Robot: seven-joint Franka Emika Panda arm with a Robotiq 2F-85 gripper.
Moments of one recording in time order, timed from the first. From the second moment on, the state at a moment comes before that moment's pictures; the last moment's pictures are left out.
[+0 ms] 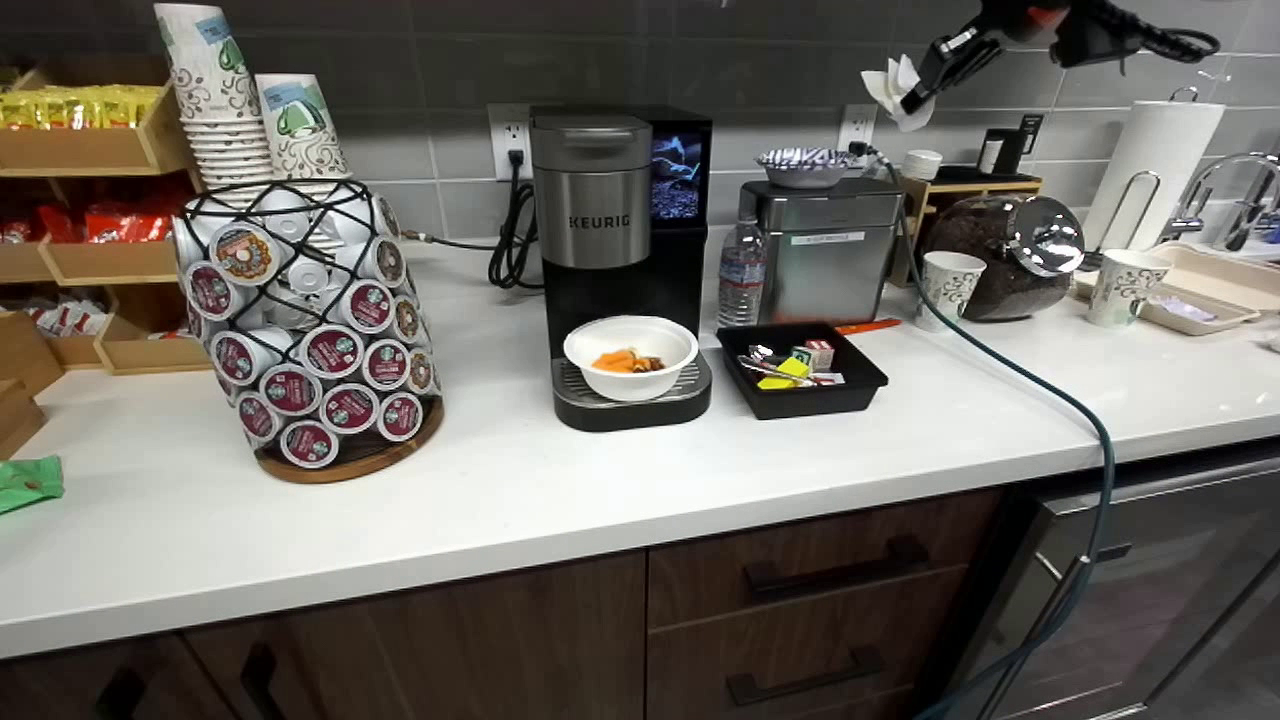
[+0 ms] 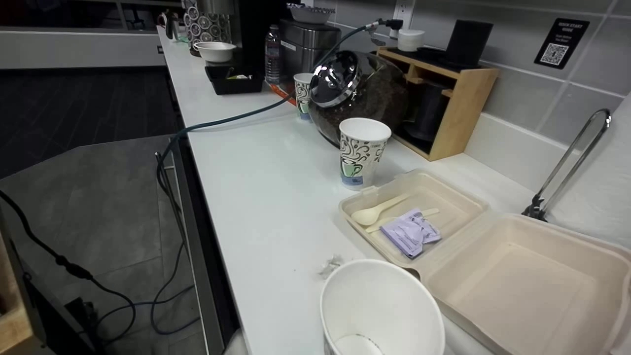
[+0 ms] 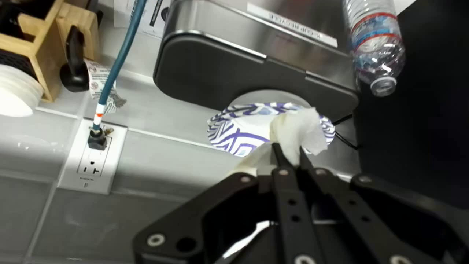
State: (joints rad) arm -0.04 0.14 -0.05 -1.83 0.05 2.75 -0.19
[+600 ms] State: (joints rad) arm -0.03 0.49 -0.04 -1.34 0.00 2.59 -0.16
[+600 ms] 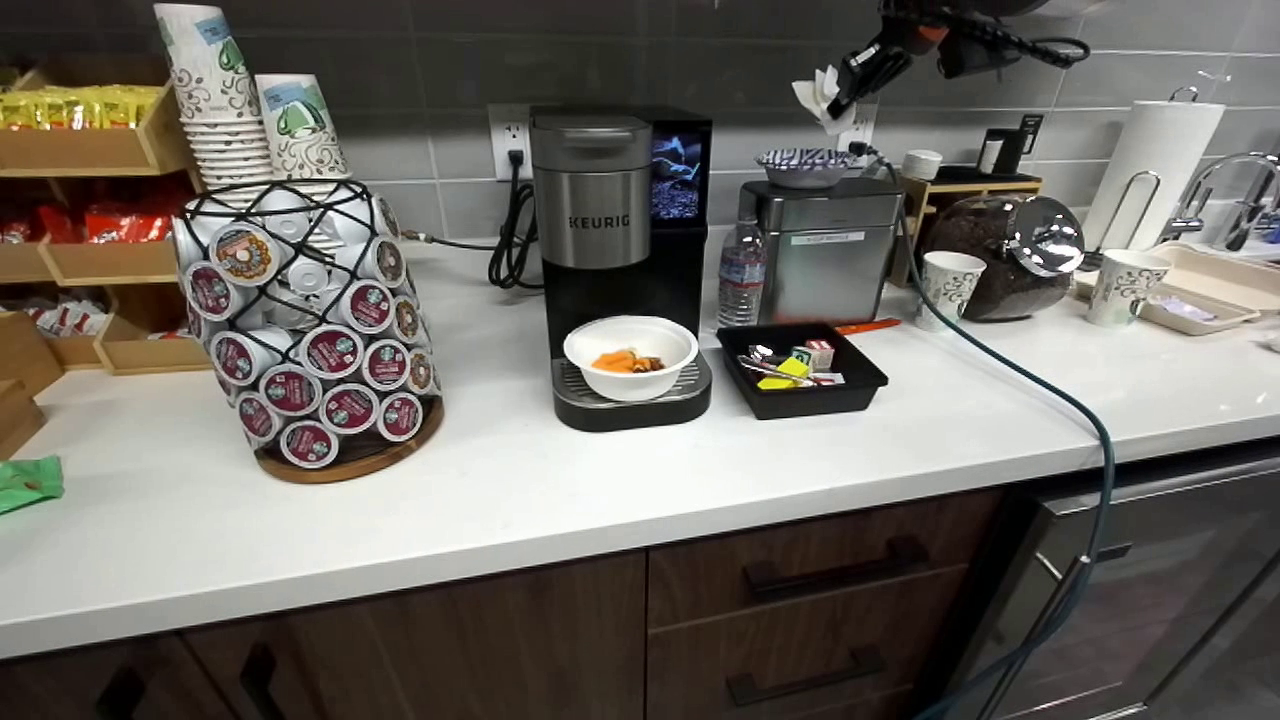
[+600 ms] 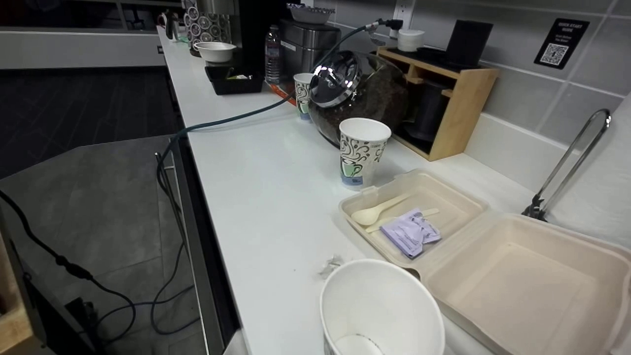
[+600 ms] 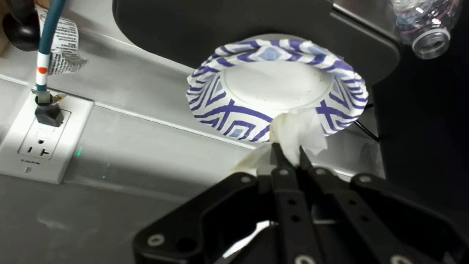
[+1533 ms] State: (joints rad) arm -0.05 0.50 -0.01 -1.29 0.04 2.55 -0.17
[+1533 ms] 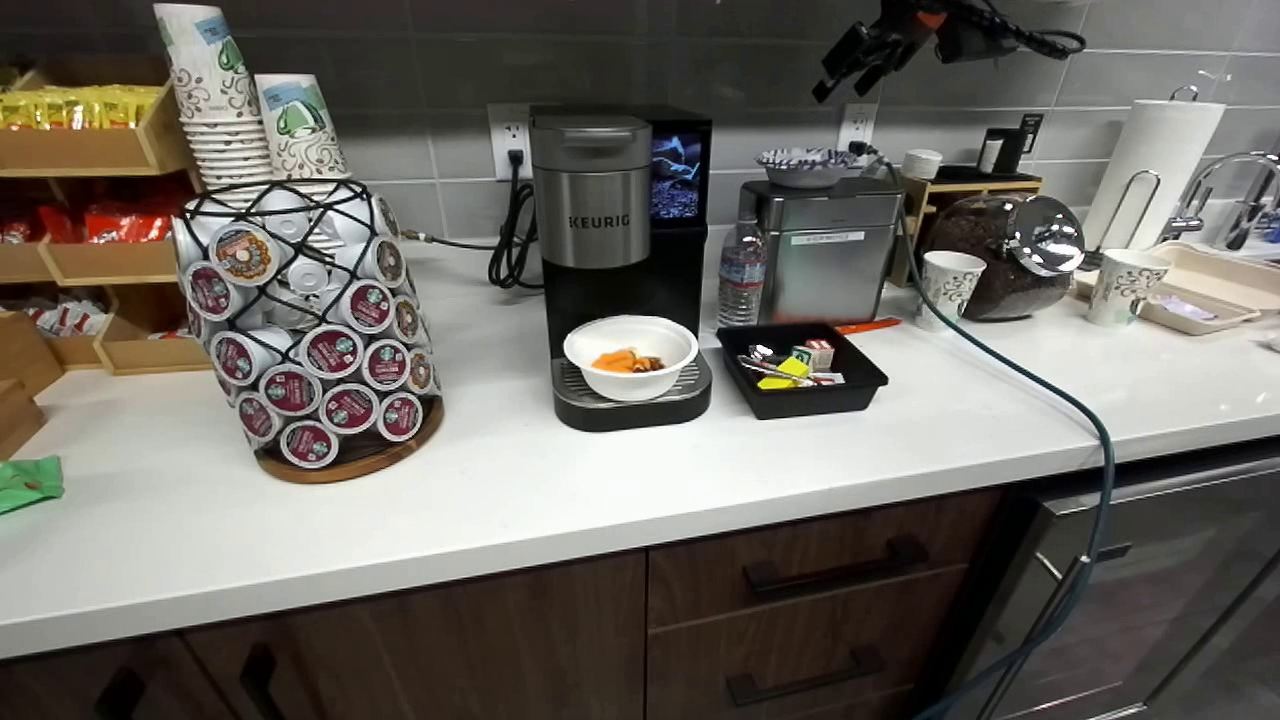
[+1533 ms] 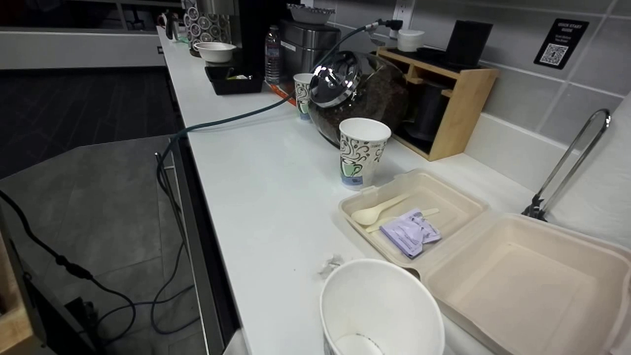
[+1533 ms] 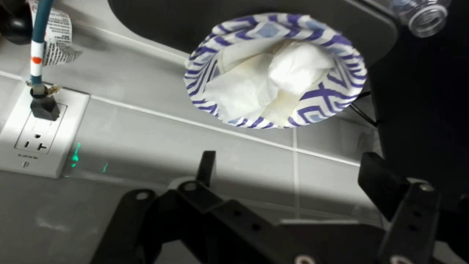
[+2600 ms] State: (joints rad) arm -0.07 -0.11 0.01 -2.12 0.08 2.12 -0.25
